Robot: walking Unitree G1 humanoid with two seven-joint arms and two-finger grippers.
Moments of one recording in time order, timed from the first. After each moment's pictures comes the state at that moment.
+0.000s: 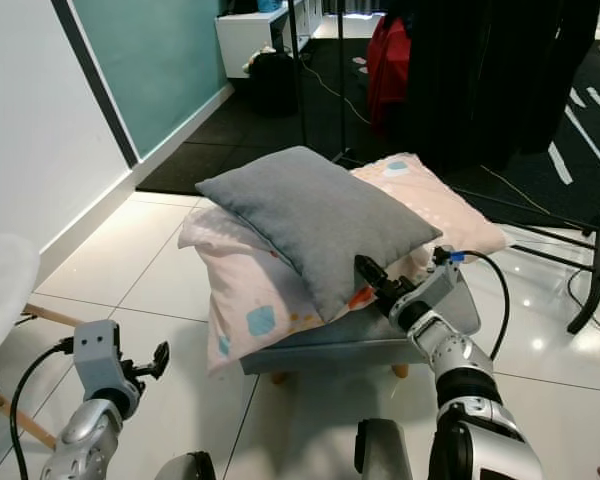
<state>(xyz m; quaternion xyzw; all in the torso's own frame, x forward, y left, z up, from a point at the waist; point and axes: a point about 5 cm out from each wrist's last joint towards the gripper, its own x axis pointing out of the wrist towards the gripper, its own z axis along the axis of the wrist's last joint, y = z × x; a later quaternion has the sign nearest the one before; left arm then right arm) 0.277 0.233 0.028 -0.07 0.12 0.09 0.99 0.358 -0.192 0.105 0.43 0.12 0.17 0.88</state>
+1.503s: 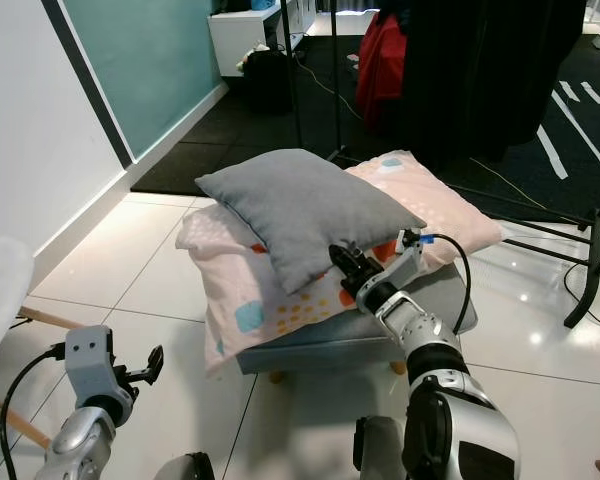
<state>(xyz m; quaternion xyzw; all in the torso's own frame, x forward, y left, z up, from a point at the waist) 0.267 0.237 0.031 -0.07 0.11 0.09 0.99 0.376 -0.147 0.129 0.46 0.09 0.24 0.85</state>
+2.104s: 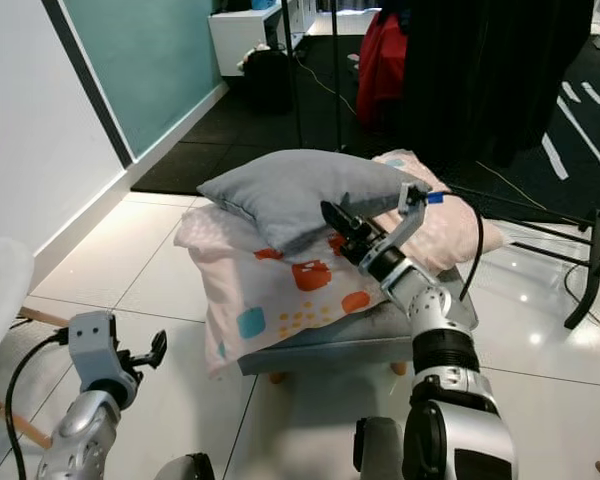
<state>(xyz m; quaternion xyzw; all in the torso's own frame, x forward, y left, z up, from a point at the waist) 0.287 0.232 0.048 -0.07 0.08 0.09 0.99 0.376 -0.142 0.197 0.38 -0.01 0.37 0.85</state>
